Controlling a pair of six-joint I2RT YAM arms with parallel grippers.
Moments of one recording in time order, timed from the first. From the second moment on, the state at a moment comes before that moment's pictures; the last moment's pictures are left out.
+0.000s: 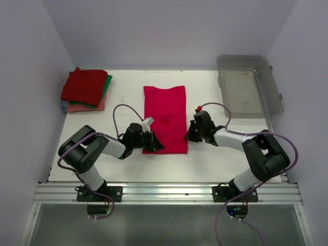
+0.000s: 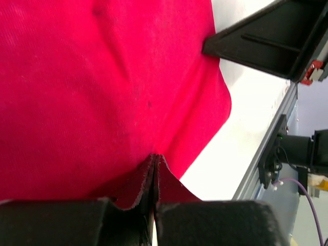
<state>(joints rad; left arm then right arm) -0.60 1.69 0.45 0.63 0.45 -0.74 0.52 1.56 0.69 -0.02 -0.06 0.72</state>
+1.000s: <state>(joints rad) -0.74 1.09 0.41 -0.19 0.14 -0.77 0.68 1.05 0.38 -0.26 -0.15 0.91</state>
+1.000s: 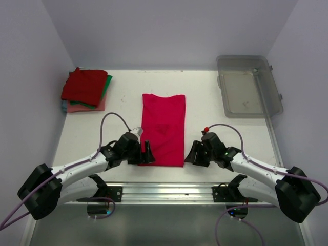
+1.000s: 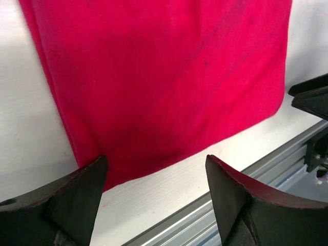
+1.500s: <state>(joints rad) -0.74 0.76 0.43 -0.56 0.01 -0.84 0.69 1.09 0.36 -0.17 -0.18 0.98</state>
